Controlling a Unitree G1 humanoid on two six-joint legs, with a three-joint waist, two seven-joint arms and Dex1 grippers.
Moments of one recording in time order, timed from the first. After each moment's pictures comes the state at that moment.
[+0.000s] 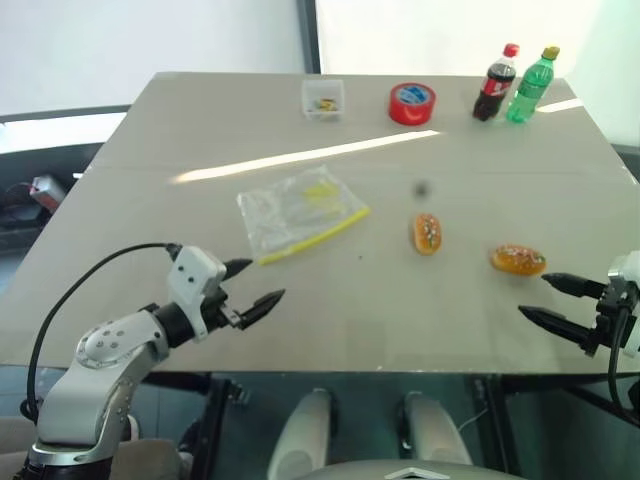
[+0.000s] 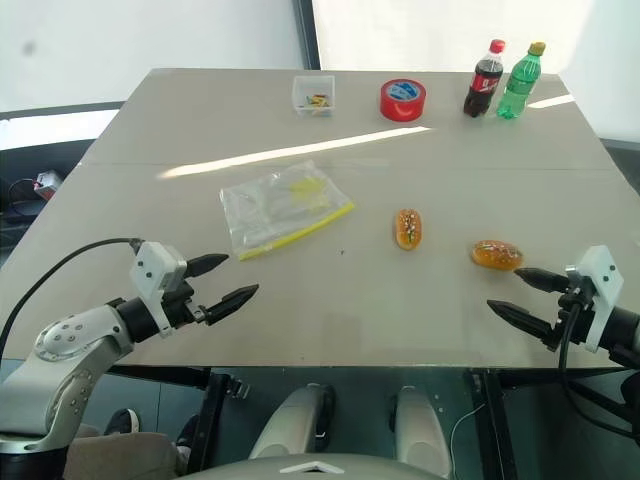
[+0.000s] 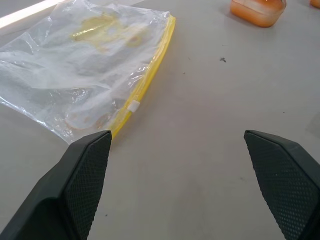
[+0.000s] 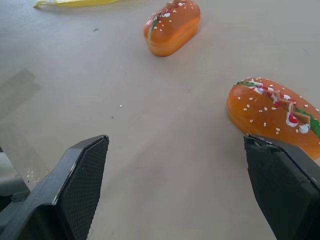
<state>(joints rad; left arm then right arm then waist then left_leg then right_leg) 0.14 0.69 0.26 -0.48 -0.47 0.51 -0.74 0.22 -0.84 -0.49 -0.30 0.62 0.55 1.04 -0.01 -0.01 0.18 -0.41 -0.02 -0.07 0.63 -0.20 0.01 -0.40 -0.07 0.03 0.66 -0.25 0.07</state>
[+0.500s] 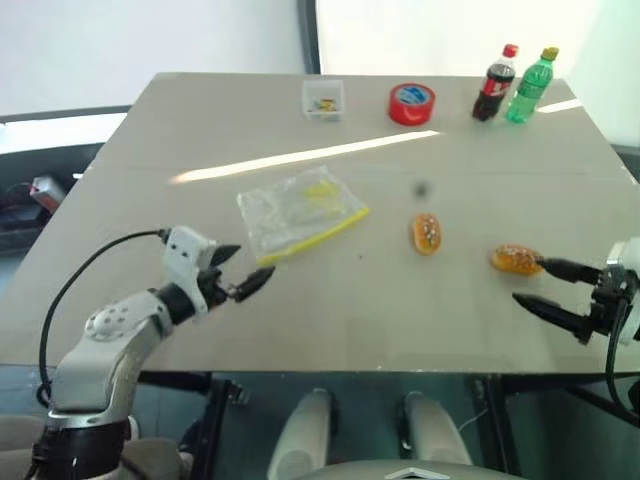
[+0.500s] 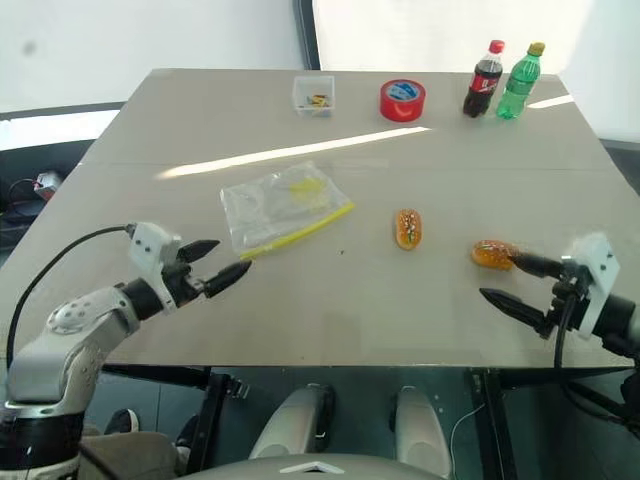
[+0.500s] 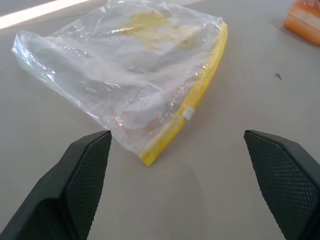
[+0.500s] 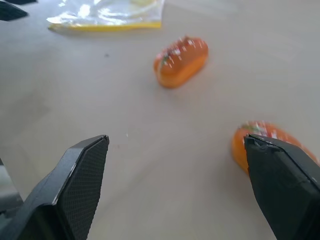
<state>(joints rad) -0.06 0.62 0.26 -0.28 -0.52 0.65 -0.64 0.12 -0.83 -0.47 -0.38 0.68 0.56 1.00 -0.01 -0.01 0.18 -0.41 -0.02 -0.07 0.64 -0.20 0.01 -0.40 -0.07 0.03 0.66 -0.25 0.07</state>
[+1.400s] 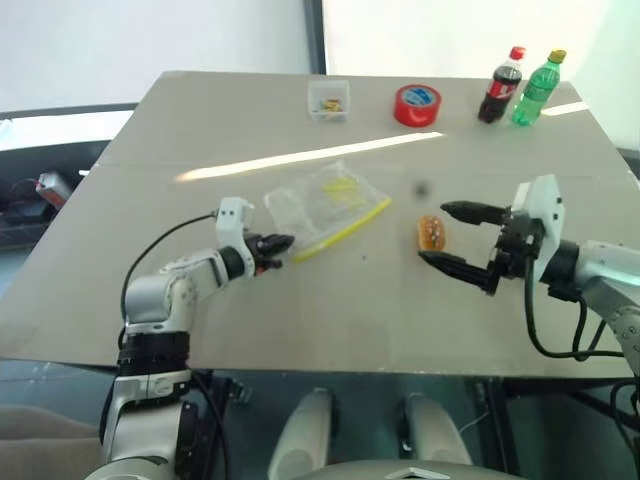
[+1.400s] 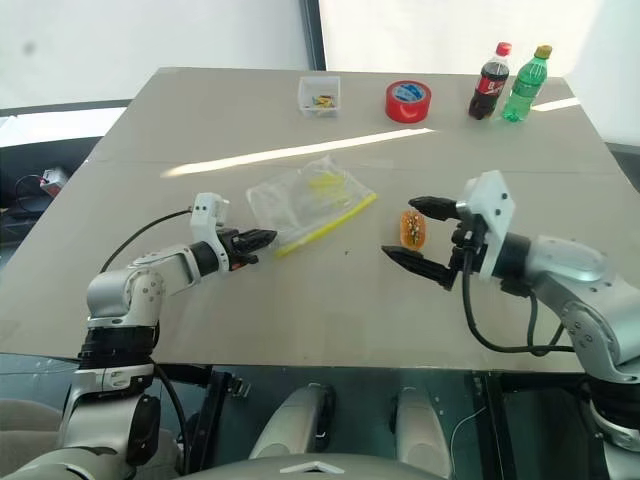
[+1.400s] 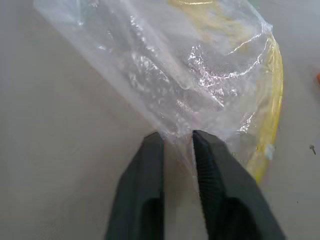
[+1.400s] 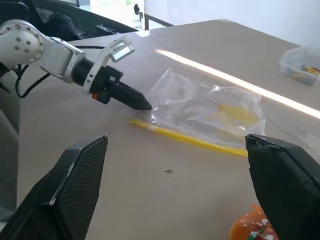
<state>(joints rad) -0.46 0.47 0.18 0.09 -0.52 0.95 -0.55 -0.30 -0.72 -0.09 -0.54 0.70 0.67 0.76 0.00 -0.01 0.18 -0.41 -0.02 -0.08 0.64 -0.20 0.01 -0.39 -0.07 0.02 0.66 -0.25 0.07</state>
